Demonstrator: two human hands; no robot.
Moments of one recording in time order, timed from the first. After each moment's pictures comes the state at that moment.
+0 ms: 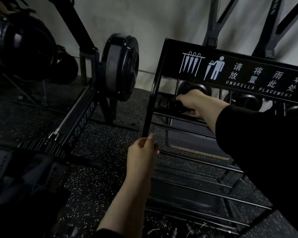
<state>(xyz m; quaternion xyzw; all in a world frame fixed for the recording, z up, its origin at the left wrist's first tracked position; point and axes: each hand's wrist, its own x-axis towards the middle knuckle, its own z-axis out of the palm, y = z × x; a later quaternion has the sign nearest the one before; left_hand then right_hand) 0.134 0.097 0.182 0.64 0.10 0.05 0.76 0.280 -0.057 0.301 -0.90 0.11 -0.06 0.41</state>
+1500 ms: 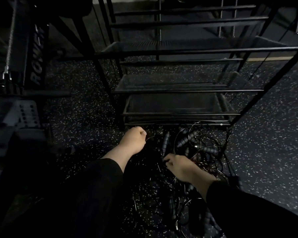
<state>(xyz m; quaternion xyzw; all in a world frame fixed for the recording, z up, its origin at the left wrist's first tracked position) 0.074 0.030 -0.042 0.90 0.03 -0.25 0.34 -0.012 -0.155 -0.131 -0.91 0.02 0.29 0.31</state>
